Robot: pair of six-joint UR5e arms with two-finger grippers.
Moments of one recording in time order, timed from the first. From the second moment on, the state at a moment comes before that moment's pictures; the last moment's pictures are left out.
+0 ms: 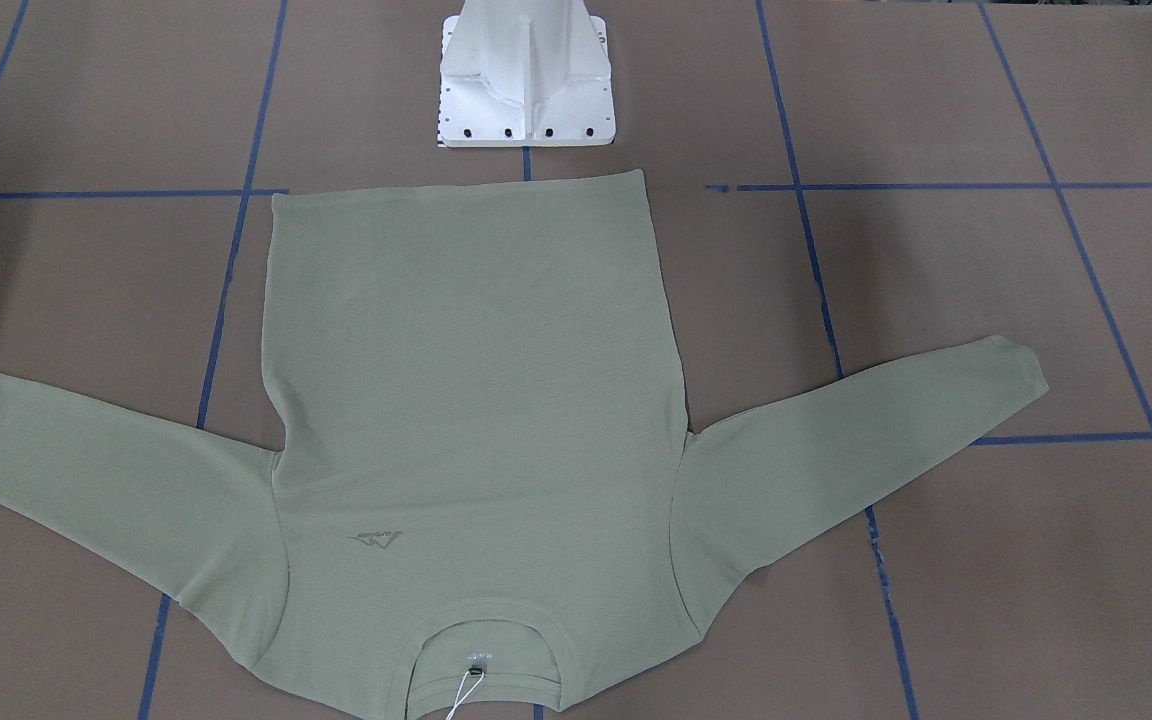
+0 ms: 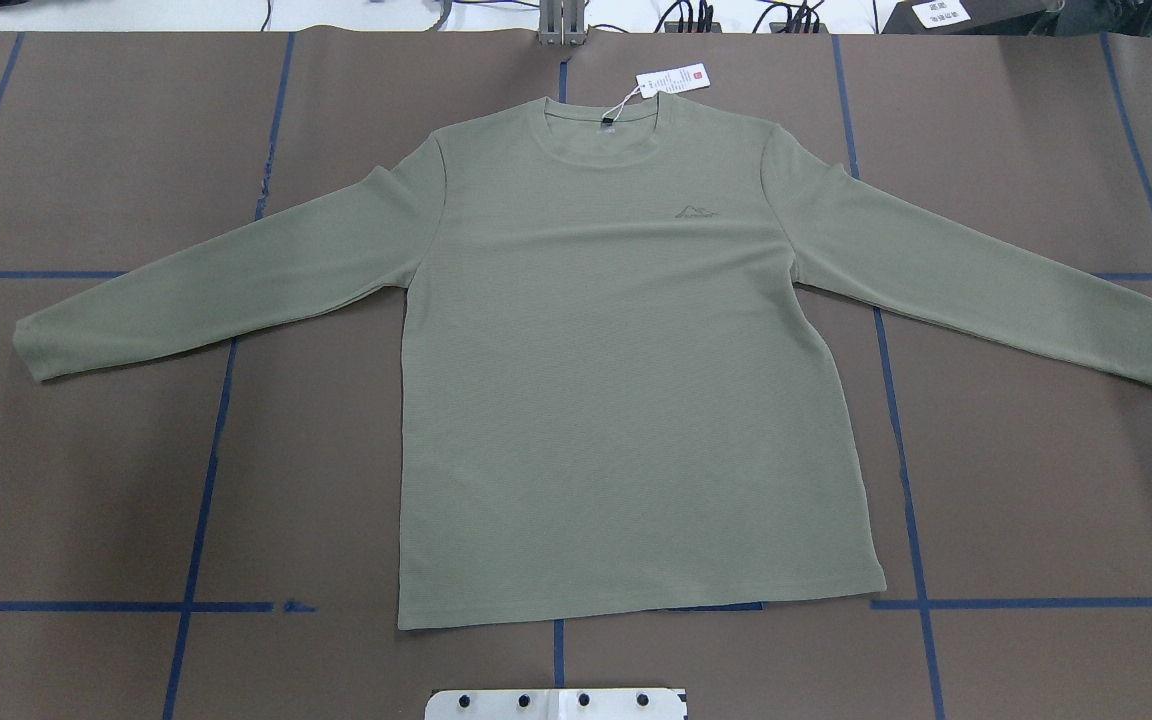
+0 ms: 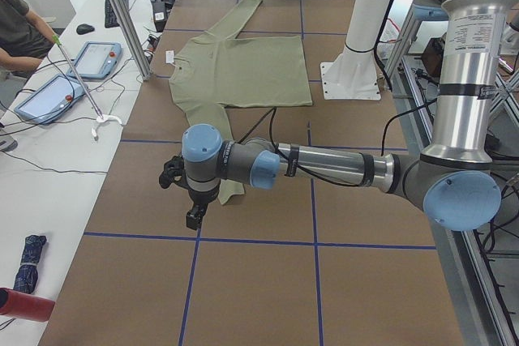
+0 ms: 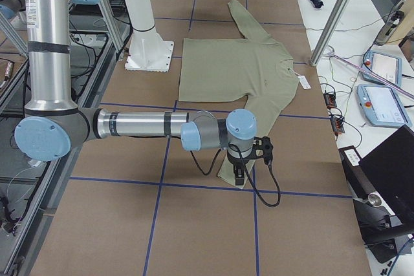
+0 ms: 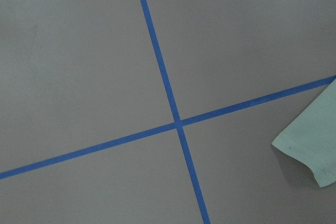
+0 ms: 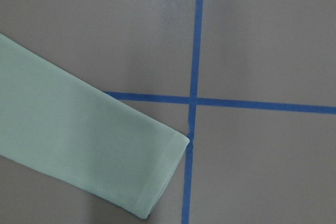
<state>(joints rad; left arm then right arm) -1.54 -1.61 -1.60 -1.80 -2.32 0.13 1.51 -1.60 1.59 -1.36 2.35 0.12</state>
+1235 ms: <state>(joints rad) -1.54 -1.59 -1.58 -1.95 -2.33 0.04 1.24 -1.59 1.29 -0.87 2.30 0.43</state>
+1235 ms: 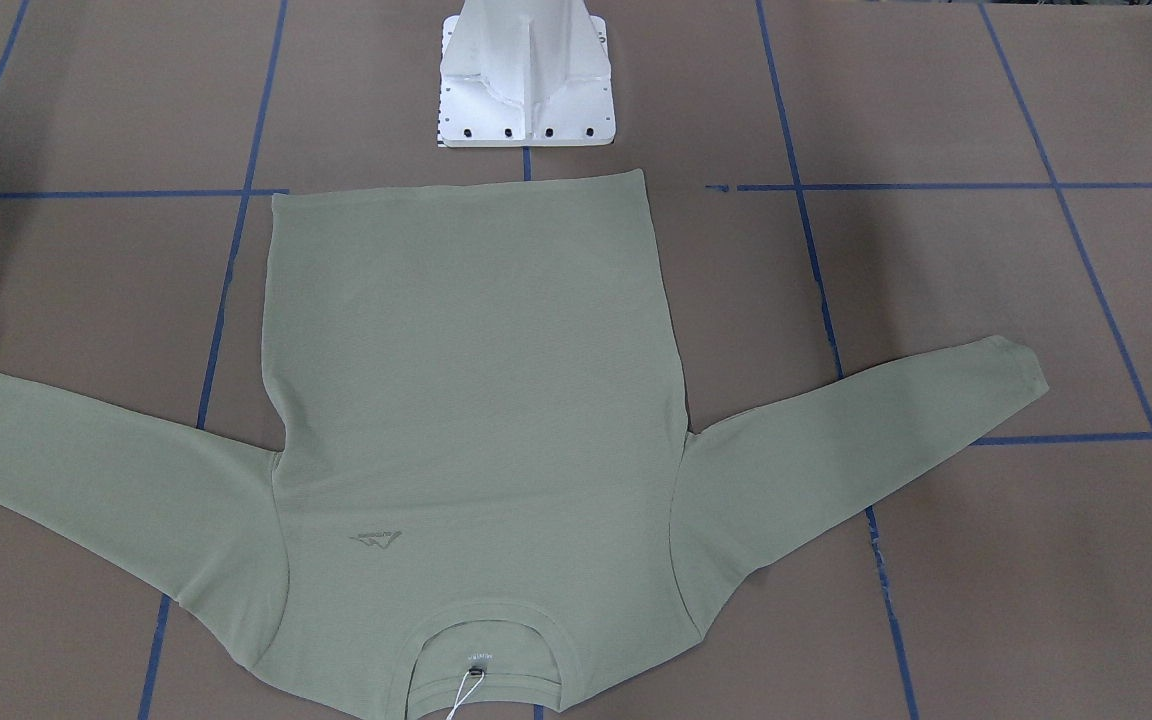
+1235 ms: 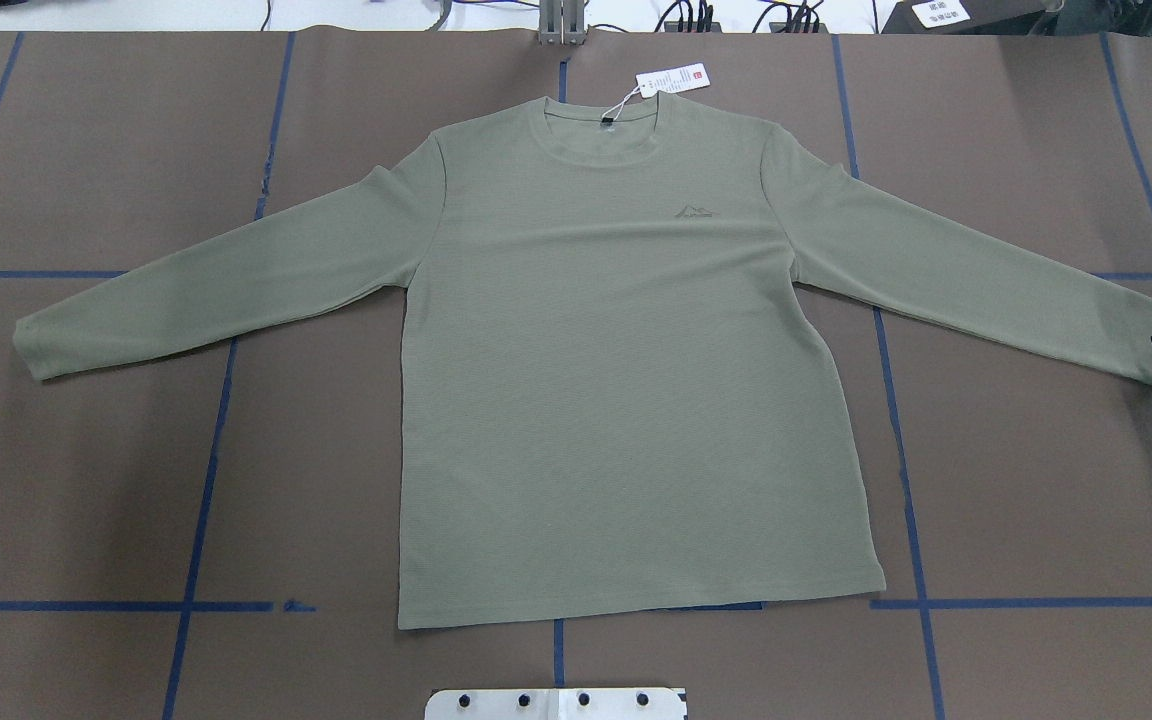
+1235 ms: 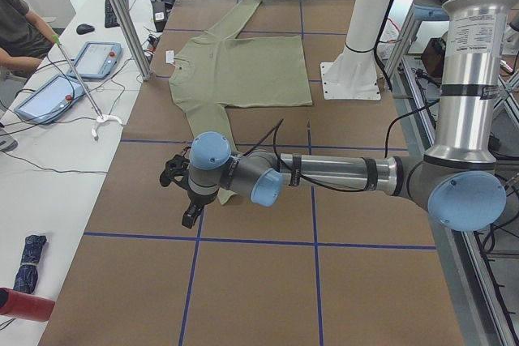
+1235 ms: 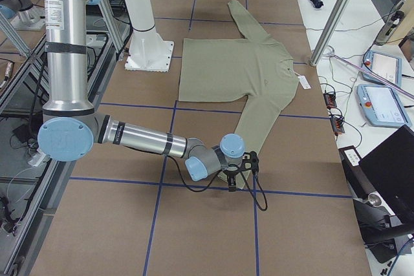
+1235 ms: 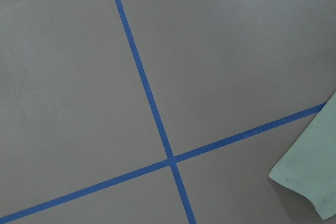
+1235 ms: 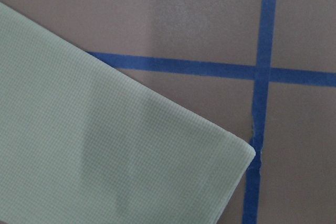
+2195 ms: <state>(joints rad) -1.54 -1.59 -1.58 -1.95 -2.33 0.04 1.24 -1.59 1.26 -0.88 2.30 0.43</state>
